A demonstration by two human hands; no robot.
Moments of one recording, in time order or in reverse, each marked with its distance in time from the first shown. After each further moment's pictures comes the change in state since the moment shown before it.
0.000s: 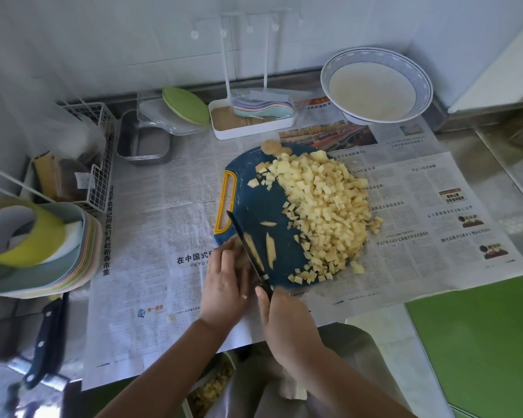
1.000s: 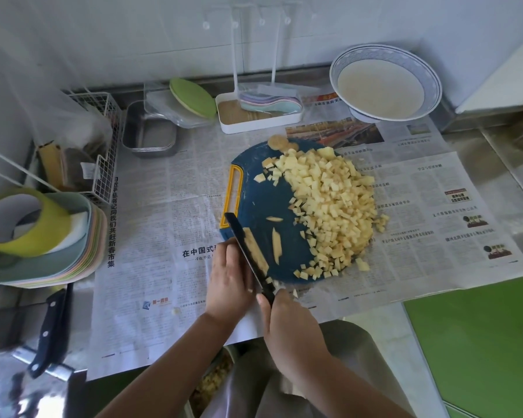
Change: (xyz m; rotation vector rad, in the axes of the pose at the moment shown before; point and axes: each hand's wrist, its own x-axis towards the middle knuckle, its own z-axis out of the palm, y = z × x) left_hand 0.001 0.002 0.001 -0.036 0.047 -0.024; right_hand -0.013 -0.007 0.001 -0.075 -0.063 0.022
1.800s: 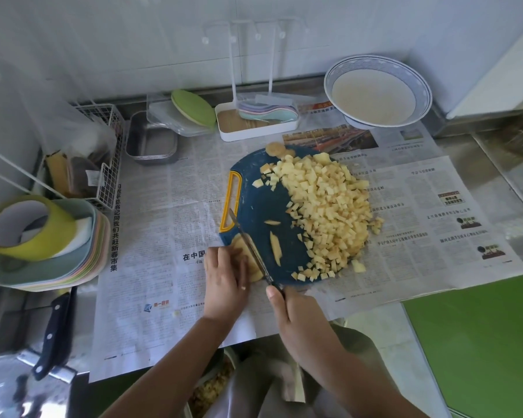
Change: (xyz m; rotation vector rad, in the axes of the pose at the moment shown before) left_hand -0.001 -0.003 -0.001 -0.057 0.094 -0.058; right_hand -0.005 0.017 -0.019 0.268 0.033 -0.146
